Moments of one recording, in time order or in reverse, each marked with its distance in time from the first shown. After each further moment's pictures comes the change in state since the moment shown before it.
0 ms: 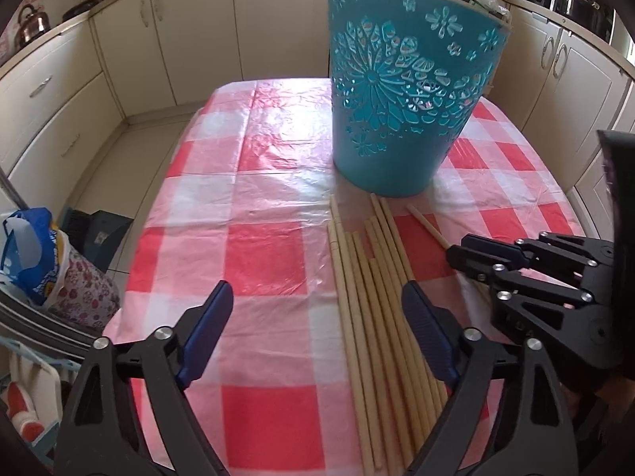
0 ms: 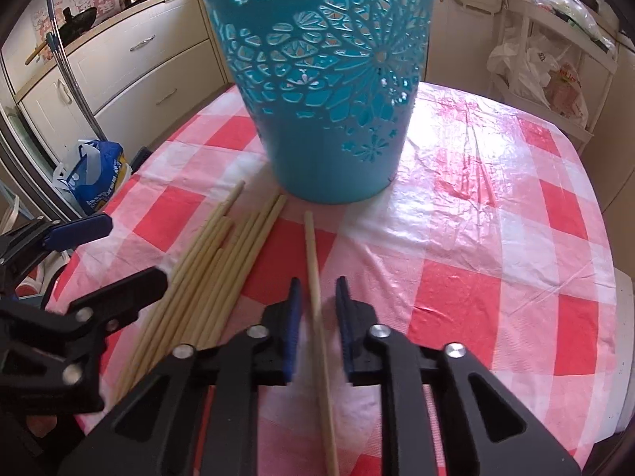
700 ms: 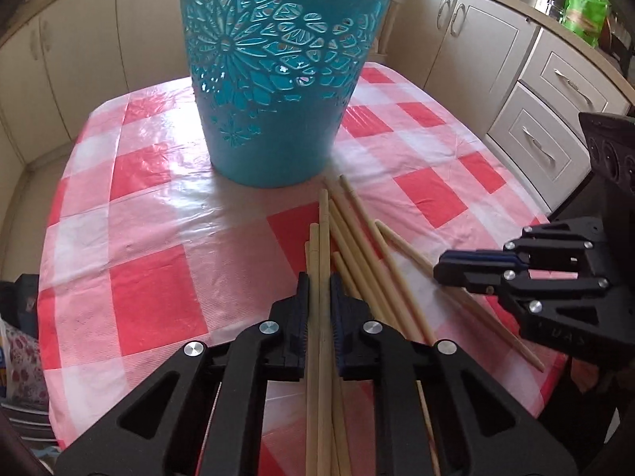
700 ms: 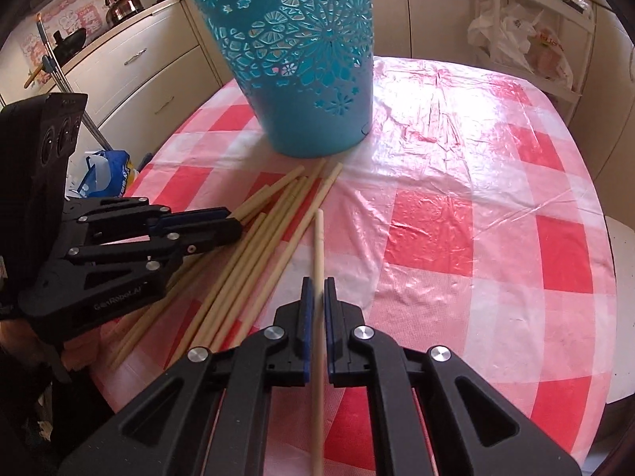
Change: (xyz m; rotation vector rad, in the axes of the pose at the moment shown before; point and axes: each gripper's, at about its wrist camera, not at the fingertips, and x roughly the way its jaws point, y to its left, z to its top) left arm 0.028 -0.017 0.002 0.239 0.023 -0.346; right arm -0.031 -0.012 -0.033 0.097 0.019 0.046
